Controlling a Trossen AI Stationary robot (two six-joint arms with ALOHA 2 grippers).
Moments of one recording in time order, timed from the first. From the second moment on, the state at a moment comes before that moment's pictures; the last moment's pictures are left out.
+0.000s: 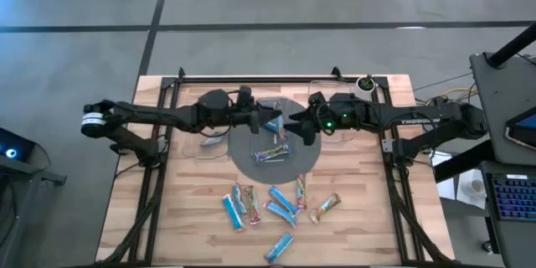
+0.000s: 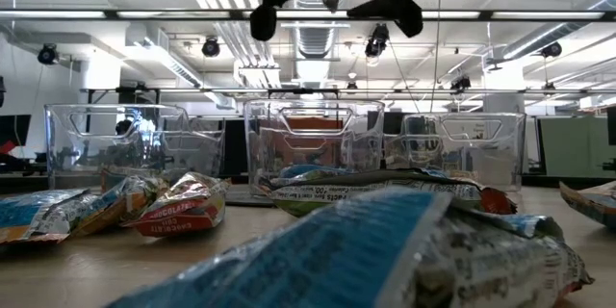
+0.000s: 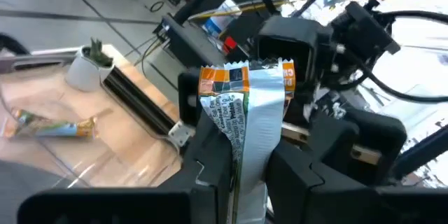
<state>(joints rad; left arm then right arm) 0.15 1.39 0.96 0.47 0.01 -0.76 -0.08 1.27 0.99 -0.06 0.03 0.70</state>
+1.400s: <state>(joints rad) 0.14 1.44 1.08 0.23 -0.06 -0.66 -0.09 1.28 1.01 -0.12 0.13 0.67</state>
